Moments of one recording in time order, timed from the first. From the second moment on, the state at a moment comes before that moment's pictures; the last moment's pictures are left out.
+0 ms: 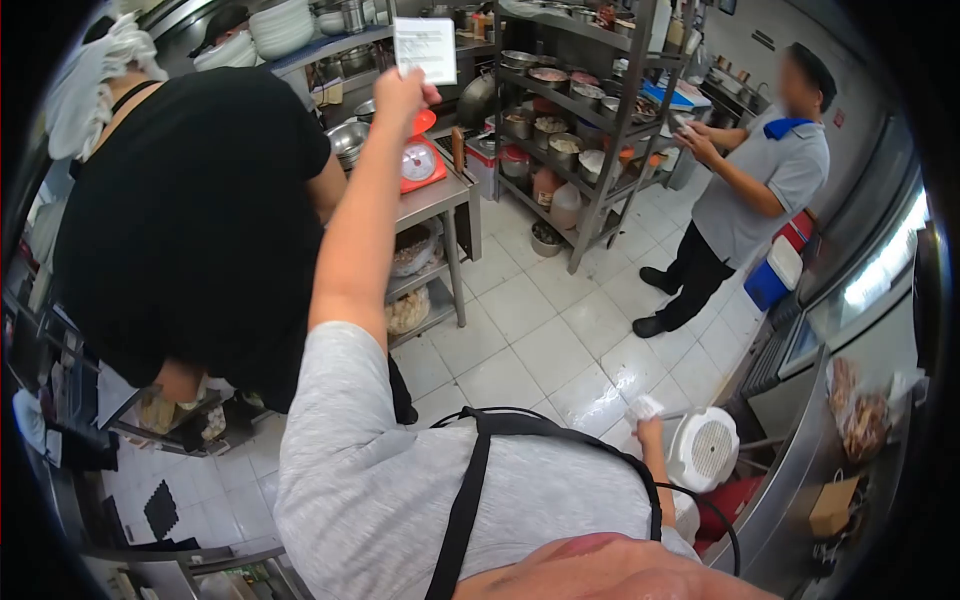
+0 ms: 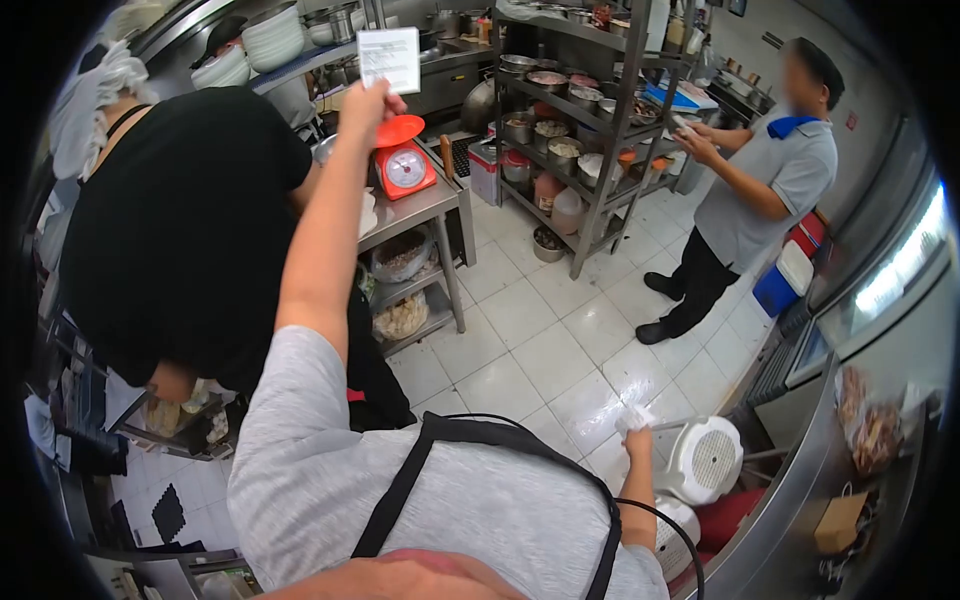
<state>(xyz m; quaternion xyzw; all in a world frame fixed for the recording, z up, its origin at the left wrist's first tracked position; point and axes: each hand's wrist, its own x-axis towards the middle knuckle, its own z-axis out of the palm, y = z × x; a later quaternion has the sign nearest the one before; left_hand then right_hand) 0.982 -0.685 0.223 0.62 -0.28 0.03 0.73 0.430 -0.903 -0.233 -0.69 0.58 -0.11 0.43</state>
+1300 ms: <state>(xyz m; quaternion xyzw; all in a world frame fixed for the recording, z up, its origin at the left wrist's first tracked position) 1.307 -0.857 0.368 0.15 -0.21 0.15 0.95 0.709 -1.091 -0.286 -0.76 0.53 -0.05 0.36</state>
